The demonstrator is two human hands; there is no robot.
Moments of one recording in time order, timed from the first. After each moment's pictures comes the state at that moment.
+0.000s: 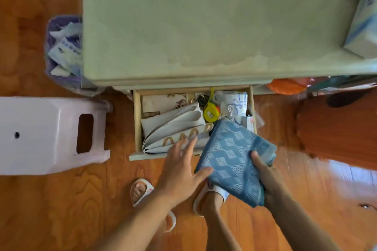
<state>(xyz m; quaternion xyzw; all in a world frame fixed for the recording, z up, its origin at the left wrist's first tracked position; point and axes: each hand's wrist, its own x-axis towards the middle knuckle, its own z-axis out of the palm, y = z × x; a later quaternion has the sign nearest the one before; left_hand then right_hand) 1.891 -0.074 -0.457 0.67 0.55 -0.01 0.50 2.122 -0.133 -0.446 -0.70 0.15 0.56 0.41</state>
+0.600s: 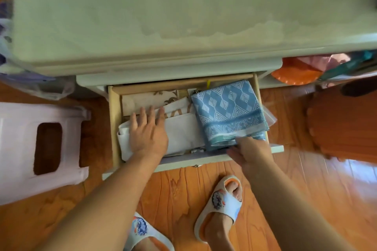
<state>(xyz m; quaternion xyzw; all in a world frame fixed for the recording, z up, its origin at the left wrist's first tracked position) 1.887 0.015 -0.627 0.77 0.57 -0.26 0.12 2.104 -0.066 -0.562 -0.80 0.16 0.44 0.38</state>
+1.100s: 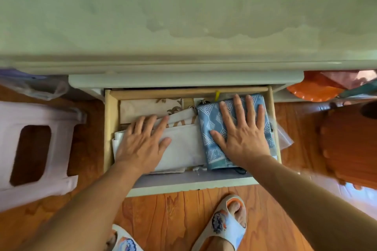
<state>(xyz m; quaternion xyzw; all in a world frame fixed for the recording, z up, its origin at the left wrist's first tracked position) 1.855 0.028 -0.672 0.83 0.52 -0.18 0.11 2.131 -0.014 -0.636 -0.70 -0.68 0.09 -0.17</state>
